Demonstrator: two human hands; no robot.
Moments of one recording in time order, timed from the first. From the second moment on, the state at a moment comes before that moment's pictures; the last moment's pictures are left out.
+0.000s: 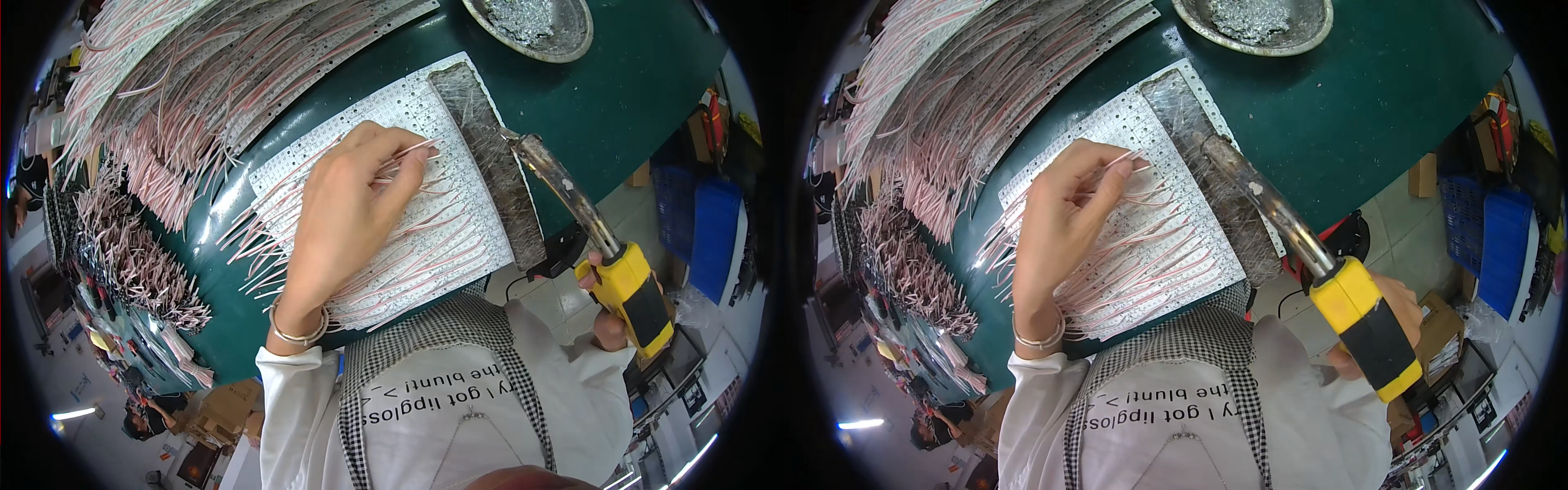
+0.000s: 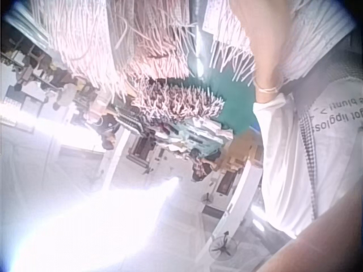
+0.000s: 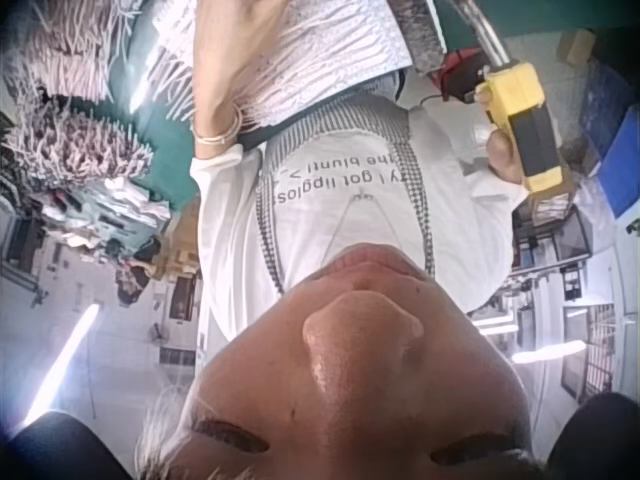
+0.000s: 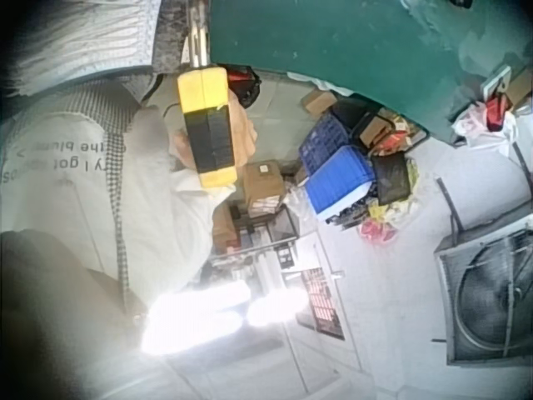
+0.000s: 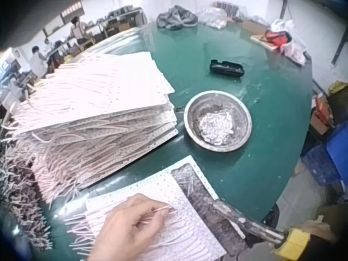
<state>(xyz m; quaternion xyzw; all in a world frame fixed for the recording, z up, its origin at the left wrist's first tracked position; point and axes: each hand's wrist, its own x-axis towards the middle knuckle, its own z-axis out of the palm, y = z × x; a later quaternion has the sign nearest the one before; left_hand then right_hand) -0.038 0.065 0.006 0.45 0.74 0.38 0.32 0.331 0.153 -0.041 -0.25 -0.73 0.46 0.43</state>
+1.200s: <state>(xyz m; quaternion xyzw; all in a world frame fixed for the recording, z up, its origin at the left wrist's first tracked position) -0.026 0.079 0.005 0.42 0.81 0.30 0.29 0.243 0.157 0.005 -0.28 -0.85 0.40 0.20</state>
